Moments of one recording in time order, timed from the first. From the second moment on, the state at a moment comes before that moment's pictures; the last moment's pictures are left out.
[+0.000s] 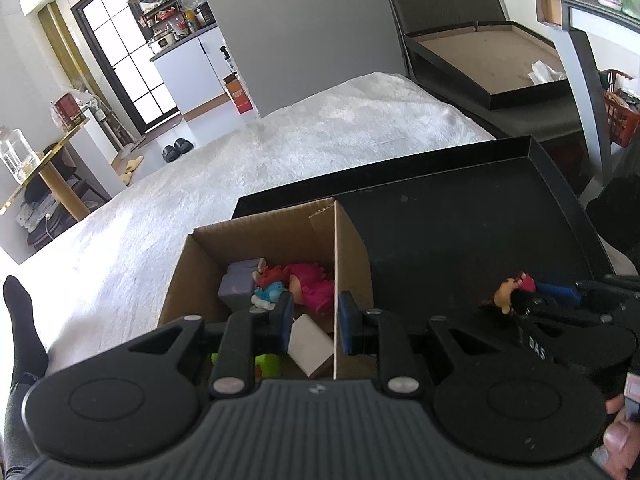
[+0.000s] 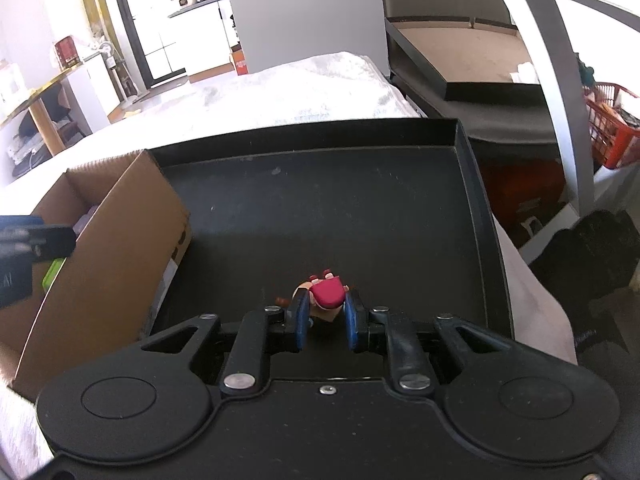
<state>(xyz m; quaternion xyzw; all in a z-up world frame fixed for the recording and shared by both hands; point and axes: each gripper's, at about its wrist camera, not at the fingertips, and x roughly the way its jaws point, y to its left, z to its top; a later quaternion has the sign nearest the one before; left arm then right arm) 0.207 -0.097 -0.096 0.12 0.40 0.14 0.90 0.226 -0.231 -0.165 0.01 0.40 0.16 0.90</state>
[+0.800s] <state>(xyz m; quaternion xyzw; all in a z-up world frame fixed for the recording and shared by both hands) 0.185 -0.058 -0.081 0.07 0.39 0.15 0.91 0.207 -0.205 -0.103 -0.04 0.36 0.17 0.92</state>
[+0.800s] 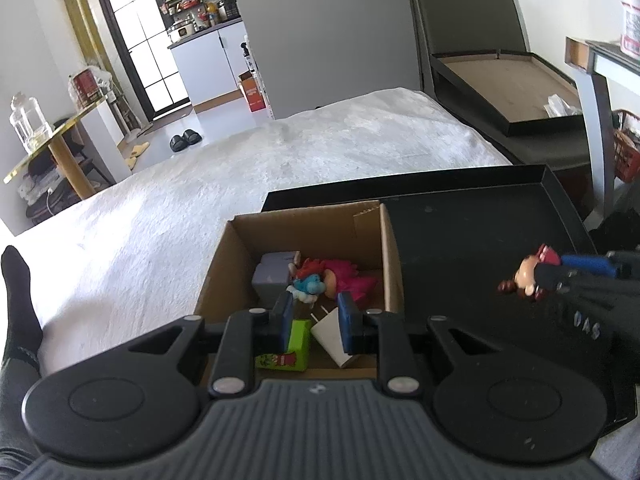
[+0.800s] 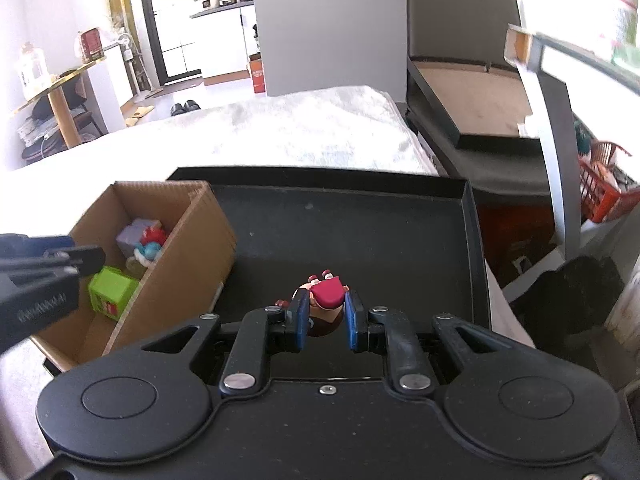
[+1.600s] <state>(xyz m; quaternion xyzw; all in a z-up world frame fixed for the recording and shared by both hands) 0.164 0.034 -0.093 -0.06 0.38 0.19 0.90 0.196 -0.119 -0.053 -0.11 0.31 0.21 0.92</state>
